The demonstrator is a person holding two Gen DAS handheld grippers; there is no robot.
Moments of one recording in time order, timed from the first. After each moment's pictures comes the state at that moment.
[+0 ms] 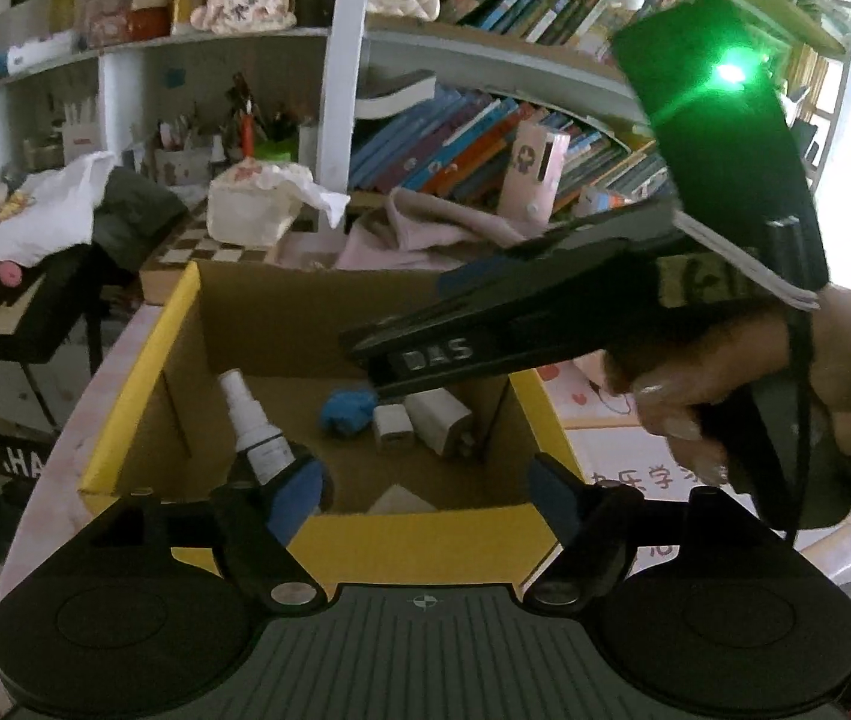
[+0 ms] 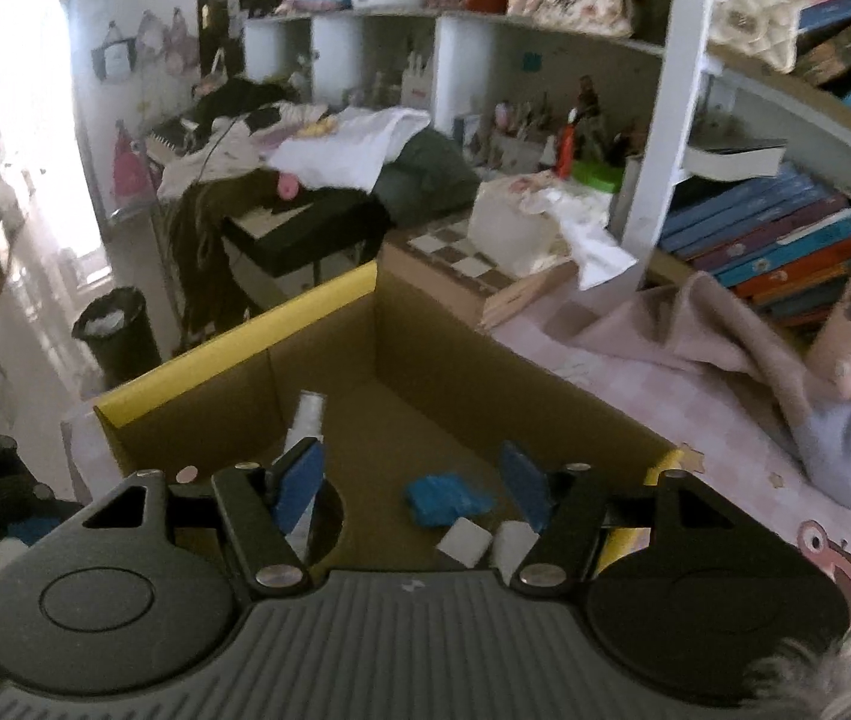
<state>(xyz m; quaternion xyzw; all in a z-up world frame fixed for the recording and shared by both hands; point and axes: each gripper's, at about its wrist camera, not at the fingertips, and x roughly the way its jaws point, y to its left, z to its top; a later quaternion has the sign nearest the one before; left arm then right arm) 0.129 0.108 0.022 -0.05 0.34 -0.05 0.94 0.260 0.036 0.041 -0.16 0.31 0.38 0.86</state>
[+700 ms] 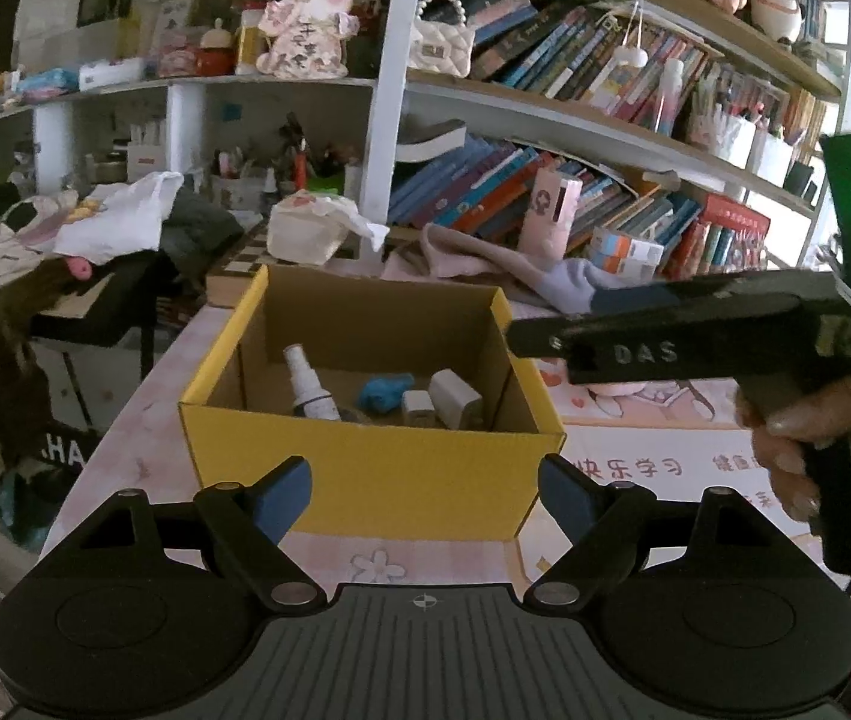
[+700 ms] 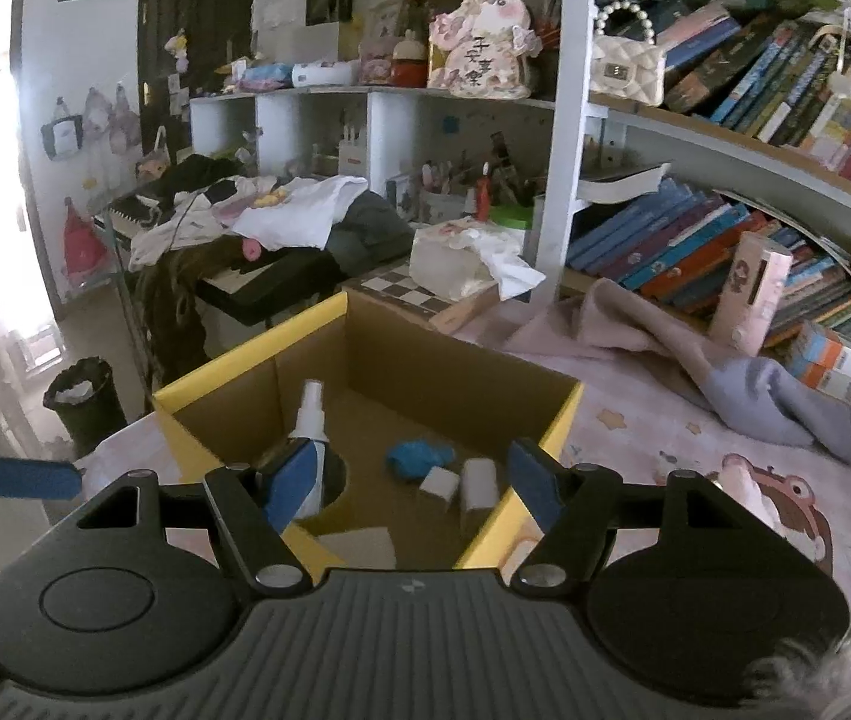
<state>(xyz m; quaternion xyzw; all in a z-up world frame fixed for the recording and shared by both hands) 0.043 0.113 0.037 -0.07 0.29 -0.02 0.95 0.163 -0.033 0.061 -0.11 0.26 0.32 0.91</state>
